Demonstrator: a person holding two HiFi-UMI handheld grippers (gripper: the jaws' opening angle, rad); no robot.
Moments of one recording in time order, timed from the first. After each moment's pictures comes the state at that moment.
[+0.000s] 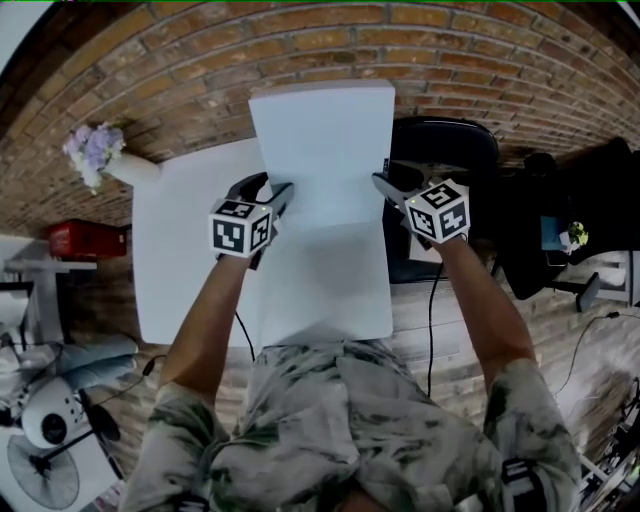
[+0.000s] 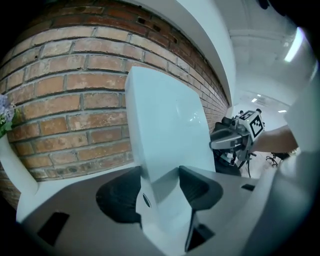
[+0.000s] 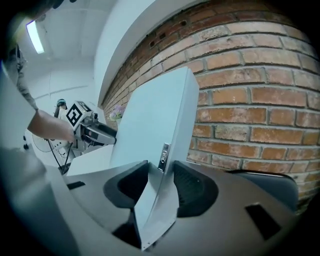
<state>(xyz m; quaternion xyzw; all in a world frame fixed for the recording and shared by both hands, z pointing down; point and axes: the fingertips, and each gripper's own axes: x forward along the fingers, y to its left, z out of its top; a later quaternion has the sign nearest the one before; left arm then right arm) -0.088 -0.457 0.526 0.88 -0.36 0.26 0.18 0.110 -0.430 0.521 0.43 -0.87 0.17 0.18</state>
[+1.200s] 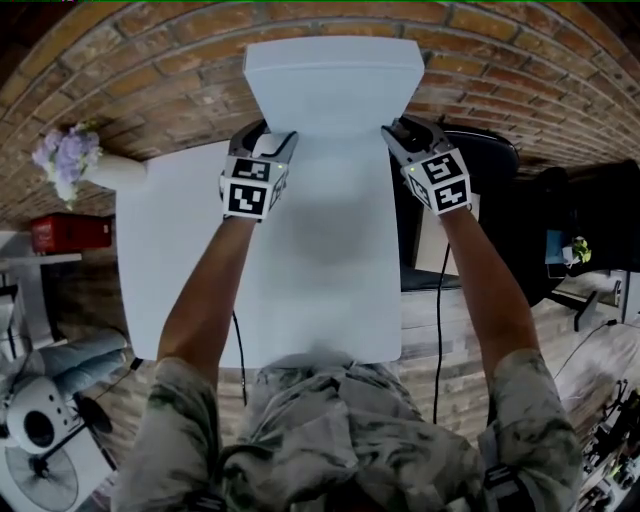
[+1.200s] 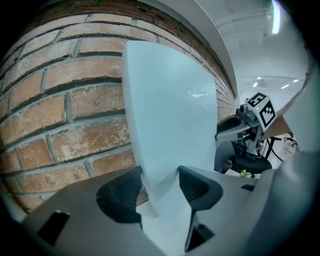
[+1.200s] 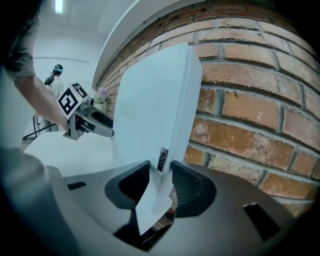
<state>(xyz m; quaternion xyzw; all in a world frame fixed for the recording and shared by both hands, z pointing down) -0.092 -0.634 0.562 0.88 -0.41 0.24 0.07 0.102 -0.601 0.547 0.49 -0.84 0.03 0.24</state>
